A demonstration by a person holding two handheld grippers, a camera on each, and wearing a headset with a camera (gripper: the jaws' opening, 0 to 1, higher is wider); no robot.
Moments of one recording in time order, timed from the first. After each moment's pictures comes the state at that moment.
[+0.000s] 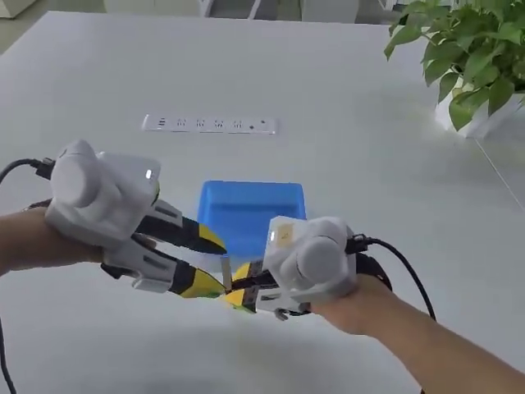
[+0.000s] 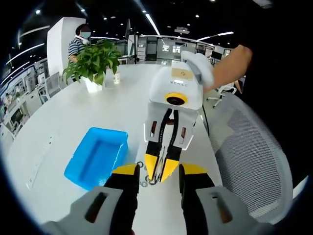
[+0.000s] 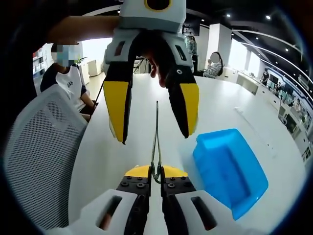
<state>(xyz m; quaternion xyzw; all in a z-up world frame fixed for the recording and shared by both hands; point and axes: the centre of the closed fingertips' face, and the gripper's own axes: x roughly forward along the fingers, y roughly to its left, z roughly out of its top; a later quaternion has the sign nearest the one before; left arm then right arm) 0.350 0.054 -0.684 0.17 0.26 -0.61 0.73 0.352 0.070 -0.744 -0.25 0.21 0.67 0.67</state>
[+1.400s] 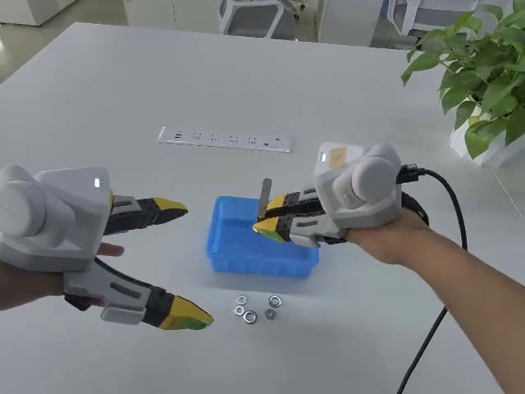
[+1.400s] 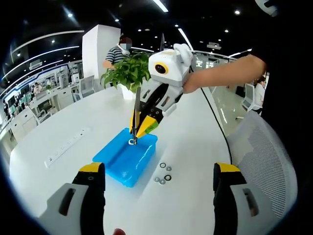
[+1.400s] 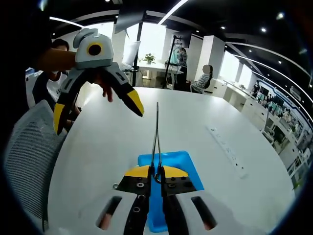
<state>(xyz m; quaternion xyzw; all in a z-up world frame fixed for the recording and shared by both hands) 0.367 0.093 -0.662 0.12 0.22 -0.49 0.83 0.454 0.064 -0.684 -0.26 0.16 0.64 0.70</state>
